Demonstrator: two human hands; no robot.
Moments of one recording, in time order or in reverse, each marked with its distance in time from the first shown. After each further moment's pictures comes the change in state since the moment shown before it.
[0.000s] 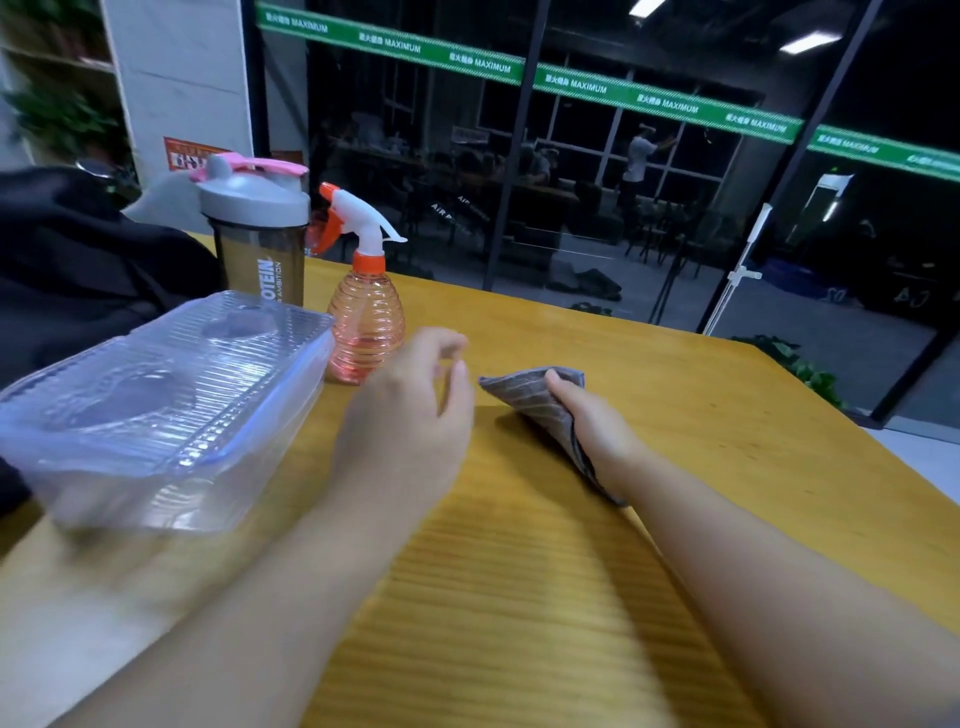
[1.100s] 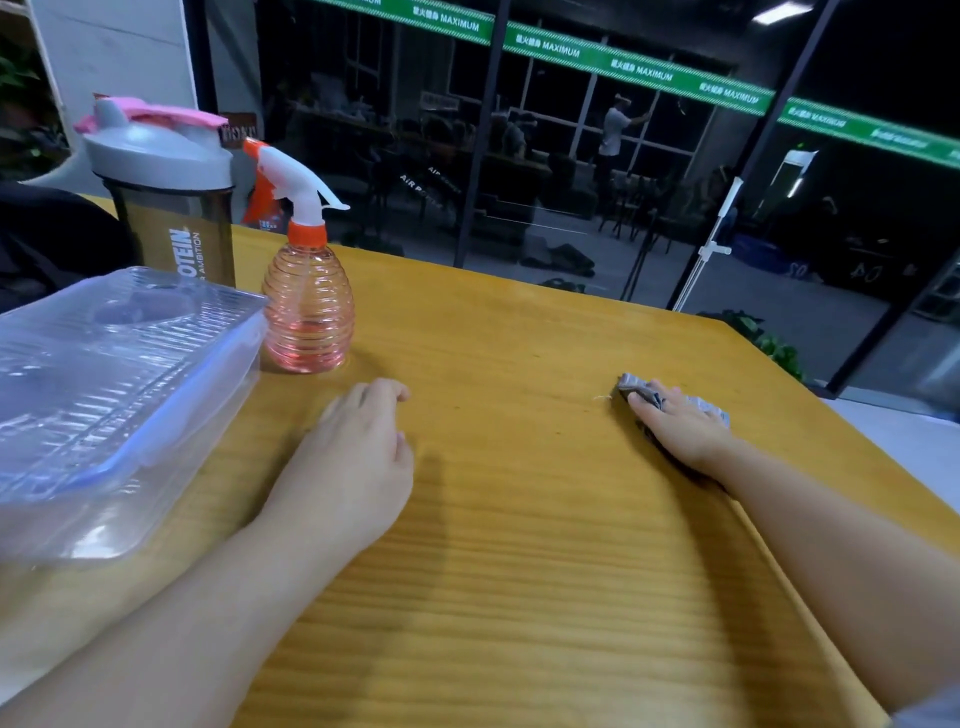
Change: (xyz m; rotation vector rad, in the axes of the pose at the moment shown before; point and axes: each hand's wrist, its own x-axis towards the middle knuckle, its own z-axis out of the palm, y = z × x) left_hand -0.006 -0.050 0.031 0.325 -0.382 -0.105; right_hand 0.011 0.059 -0.125 -0.900 0.169 0.327
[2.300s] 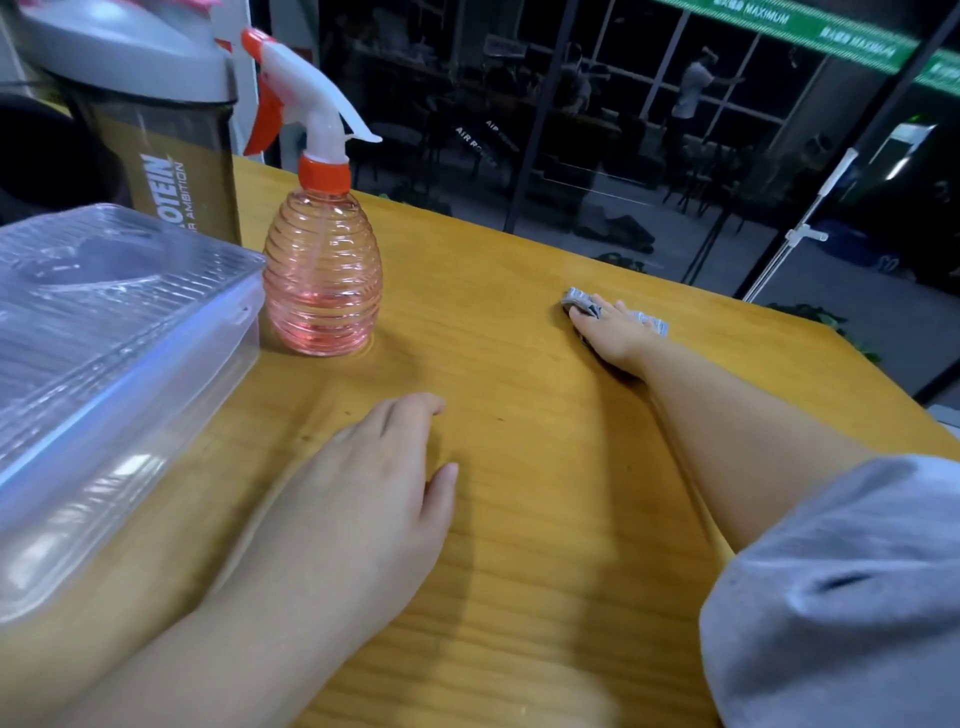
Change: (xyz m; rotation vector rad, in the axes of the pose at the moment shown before) left_hand 0.001 -0.002 0.007 0.119 -0.032 -0.019; right_hand 0.130 -0.130 0.017 -0.110 -0.034 -0.225
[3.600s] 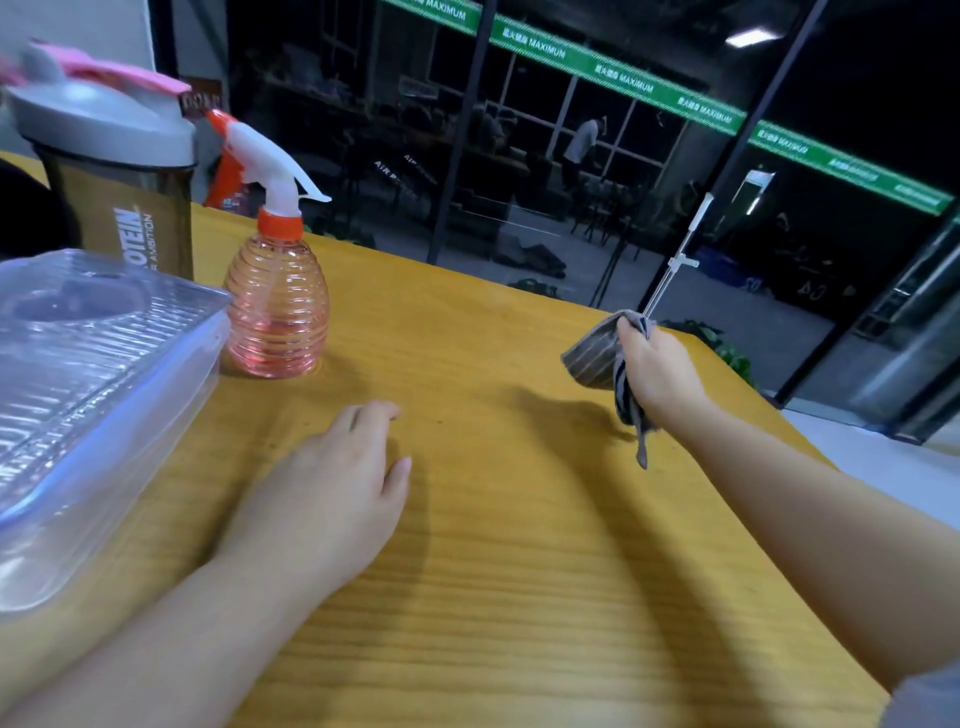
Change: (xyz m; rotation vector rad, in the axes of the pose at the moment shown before) left_hand -0.001 -0.001 -0.001 -0.050 -0.033 0.044; right_hand -0.142 0.036 -0.049 0.509 0.473 0.181
